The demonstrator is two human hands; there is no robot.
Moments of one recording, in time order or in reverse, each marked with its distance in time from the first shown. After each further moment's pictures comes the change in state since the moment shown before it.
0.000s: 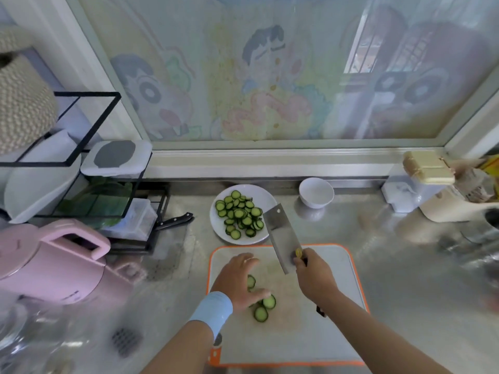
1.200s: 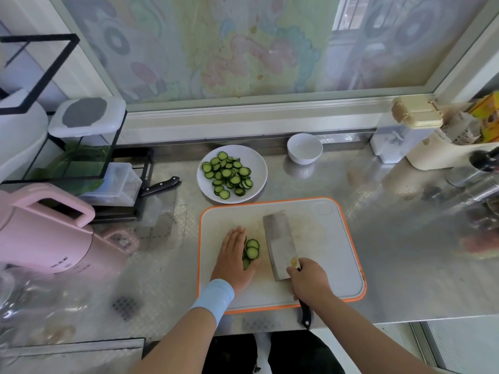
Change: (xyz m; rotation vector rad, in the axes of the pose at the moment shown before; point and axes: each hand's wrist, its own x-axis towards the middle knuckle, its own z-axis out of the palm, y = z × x) left_hand -0.041 -0.002 0.073 -0.105 0.143 -0.085; right_hand -0.068 0.079 0.050 0.044 -0.102 0.236
